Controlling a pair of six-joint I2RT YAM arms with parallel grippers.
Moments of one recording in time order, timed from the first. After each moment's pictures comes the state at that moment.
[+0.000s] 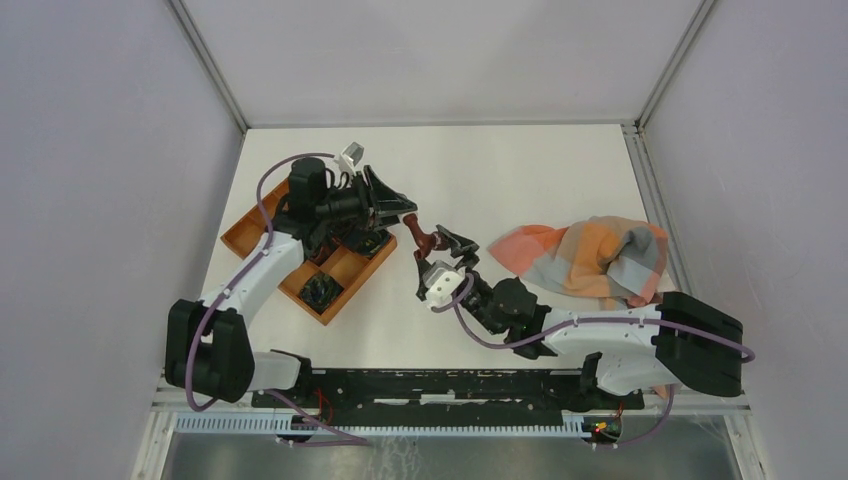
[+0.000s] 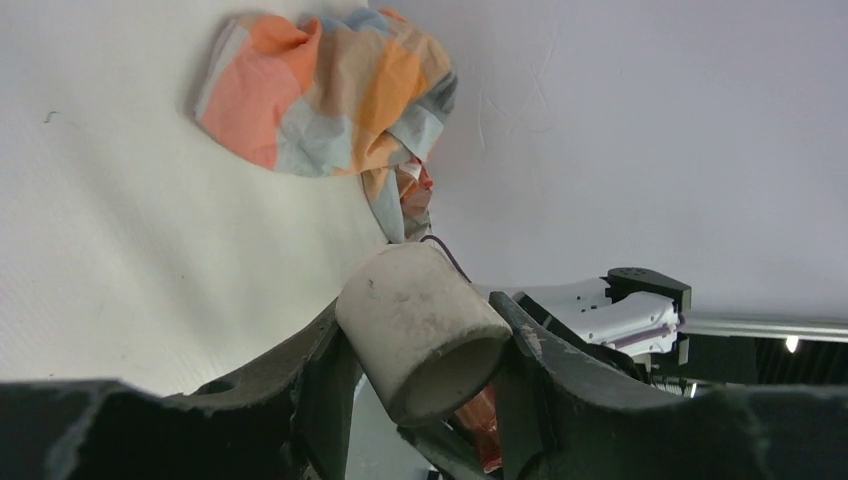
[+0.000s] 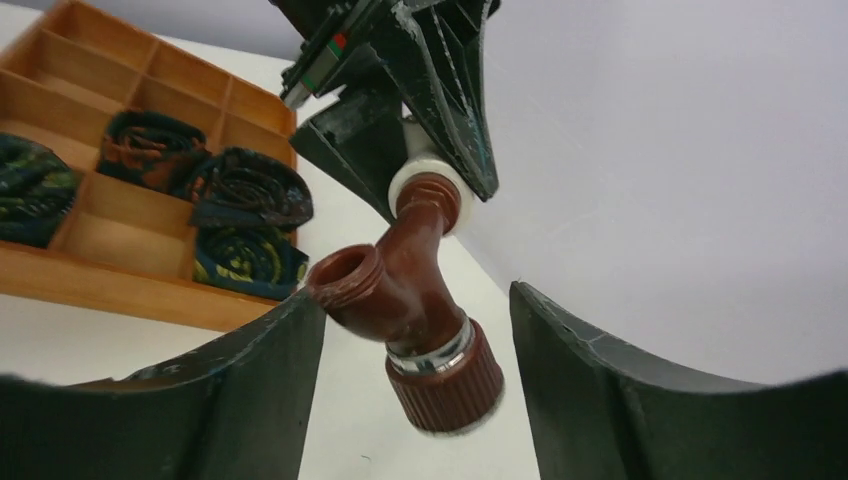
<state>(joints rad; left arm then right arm) -0.25 1.33 0.91 0.08 0.91 -1.03 1.21 1.31 0.53 0.98 0.42 -0.75</state>
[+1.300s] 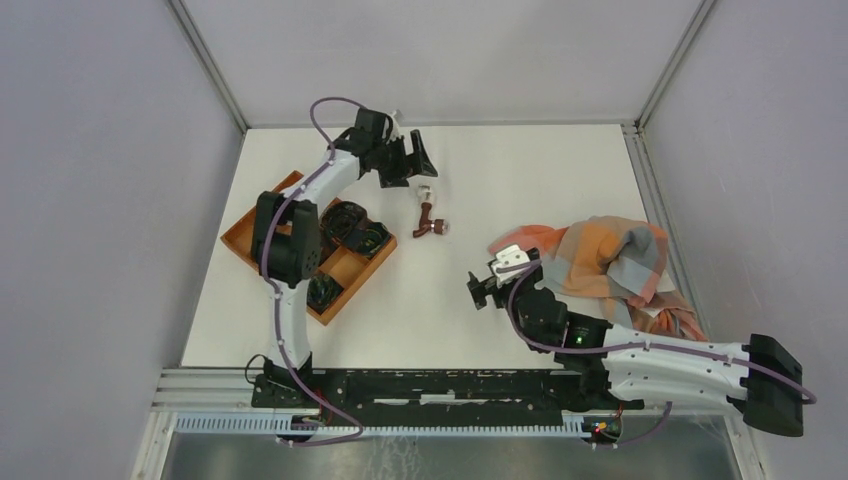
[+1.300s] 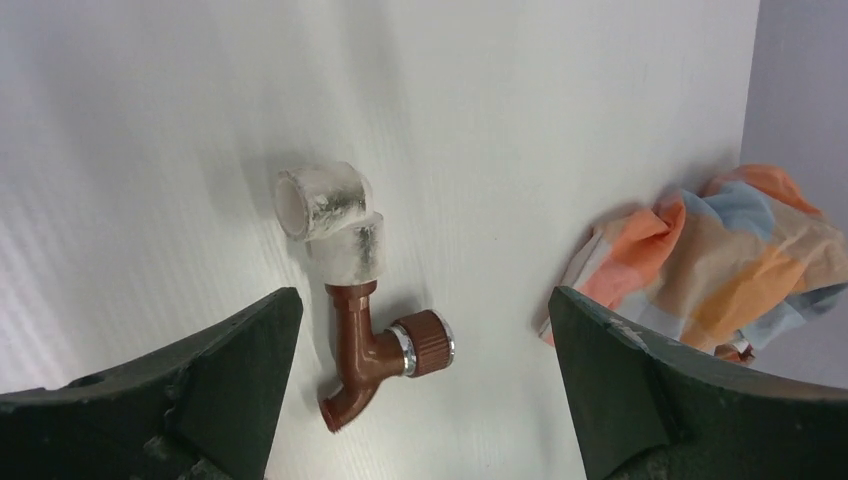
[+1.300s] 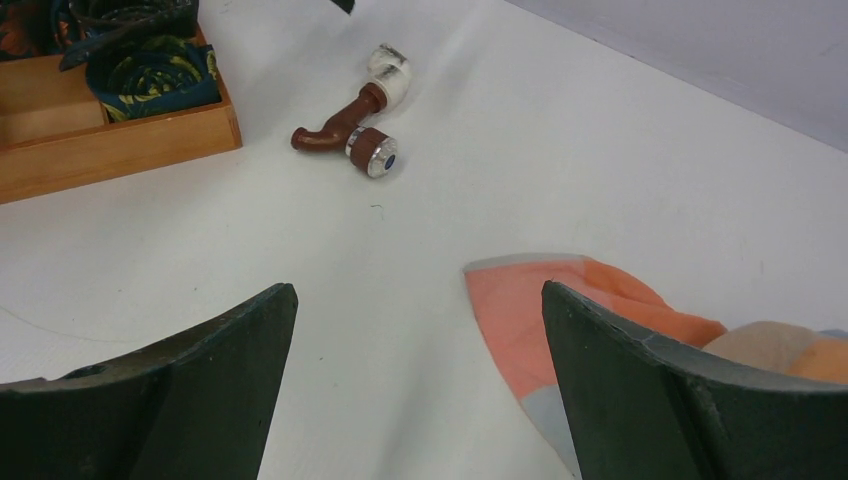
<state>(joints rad) -0.32 2.14 1.72 -0.40 0.47 -0.50 1.20 0.85 0.39 0.28 0.77 -0.05</state>
